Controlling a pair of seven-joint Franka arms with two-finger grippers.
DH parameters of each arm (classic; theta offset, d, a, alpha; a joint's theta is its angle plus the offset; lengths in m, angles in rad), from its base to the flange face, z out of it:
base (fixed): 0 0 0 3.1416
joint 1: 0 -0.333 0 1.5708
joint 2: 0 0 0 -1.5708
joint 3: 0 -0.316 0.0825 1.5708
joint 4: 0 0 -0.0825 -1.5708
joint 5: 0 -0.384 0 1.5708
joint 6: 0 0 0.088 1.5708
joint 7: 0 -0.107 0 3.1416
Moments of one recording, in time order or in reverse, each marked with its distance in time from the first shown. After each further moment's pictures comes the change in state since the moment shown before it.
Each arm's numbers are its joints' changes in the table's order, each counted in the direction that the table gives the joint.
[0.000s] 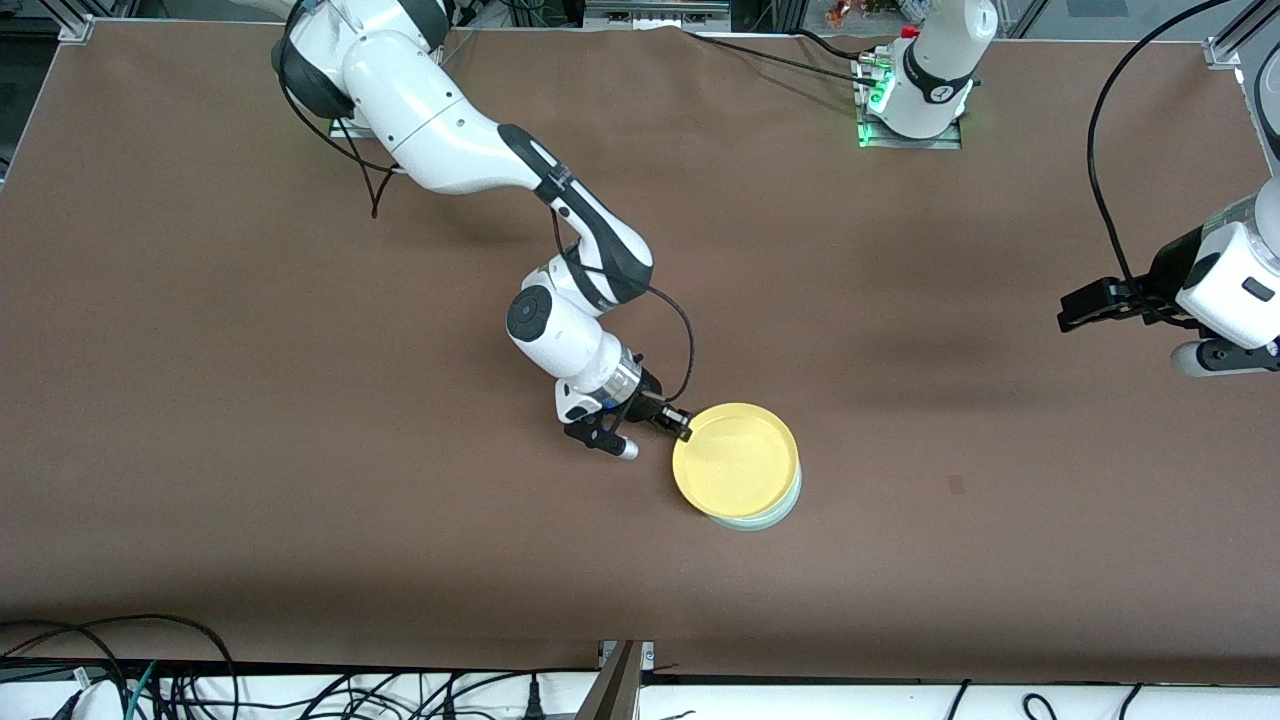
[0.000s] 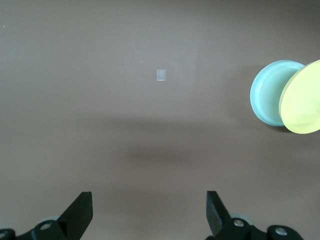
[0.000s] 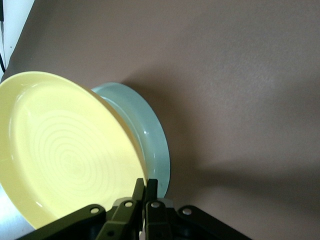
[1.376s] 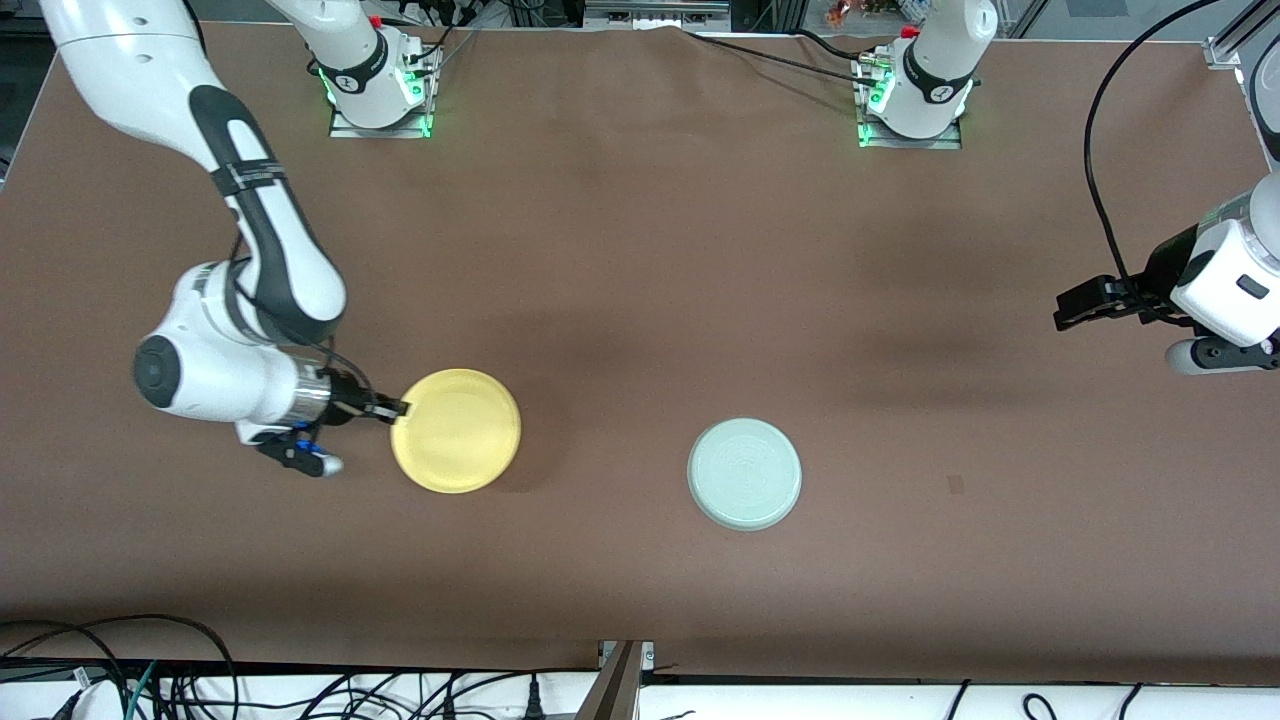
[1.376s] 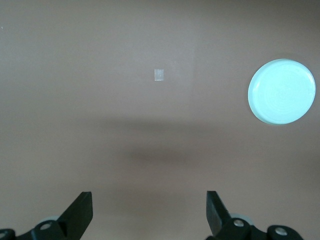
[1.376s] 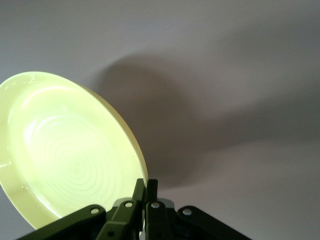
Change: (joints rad) left arm 0.002 -0.003 0.005 0.001 0.000 0.000 0.000; right arm 0.506 -0.464 0.003 0.454 0.038 0.634 0.358
